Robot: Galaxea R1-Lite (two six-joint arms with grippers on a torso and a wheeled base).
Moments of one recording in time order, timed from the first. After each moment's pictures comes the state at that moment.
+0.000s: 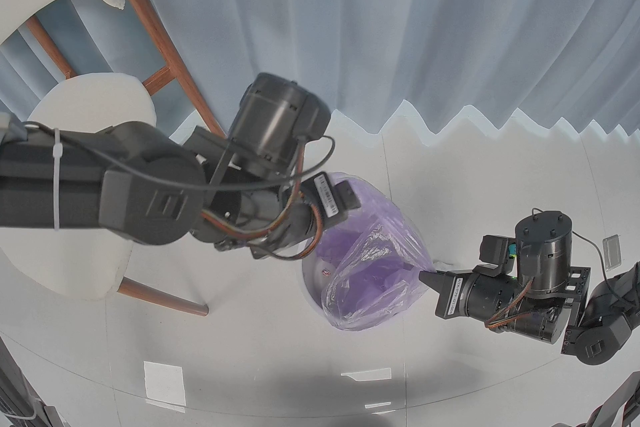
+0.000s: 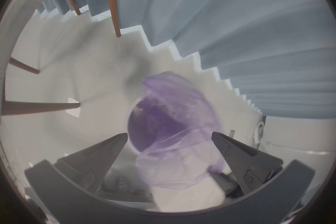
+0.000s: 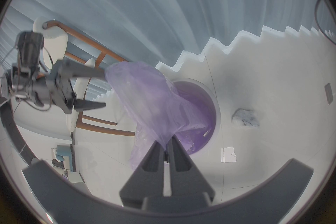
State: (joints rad) left arm -0.75 1.89 -1.43 0.23 0.17 -0.89; right arm 0.69 1.70 -0.49 -0.74 -0.10 0.50
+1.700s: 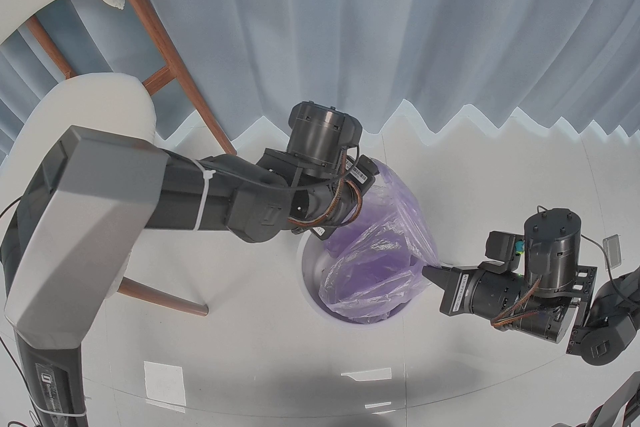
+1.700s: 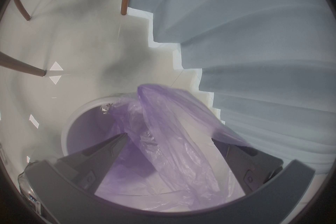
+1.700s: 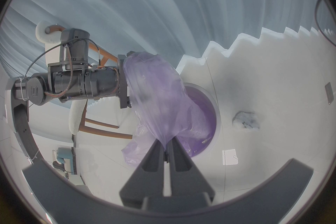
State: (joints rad) left arm -0.69 2.21 -1.66 -0.04 0.13 -1.21; right arm 0.69 1.67 -0.48 -0.76 -0.10 0.50
